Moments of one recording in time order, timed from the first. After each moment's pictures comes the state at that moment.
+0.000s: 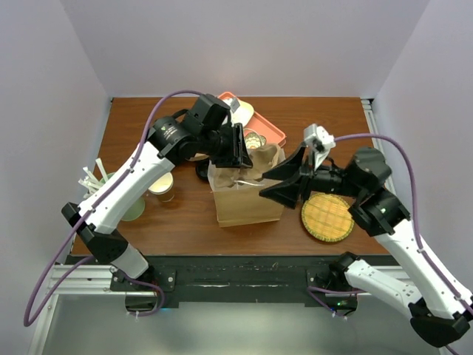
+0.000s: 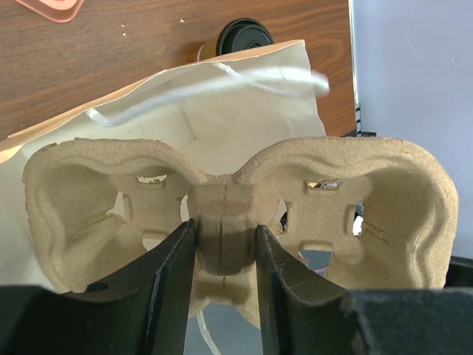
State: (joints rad) left arm -0.78 1.57 1.89 -1.10 0.15 -0.77; right arm 0.60 0.84 1.05 -0.21 -0.80 0.29
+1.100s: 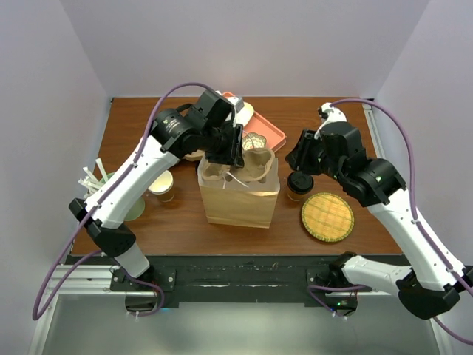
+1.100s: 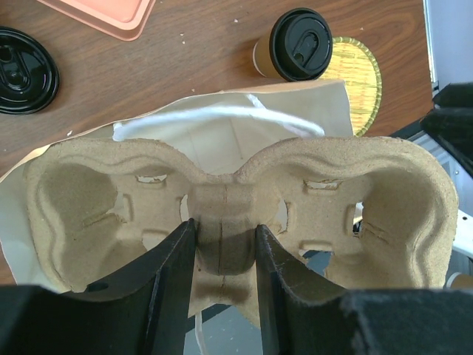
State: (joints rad) left arm -0.79 1.64 2.04 -1.27 0.05 -0.56; right arm 0.61 1.09 1.43 -0.91 0.20 0.60
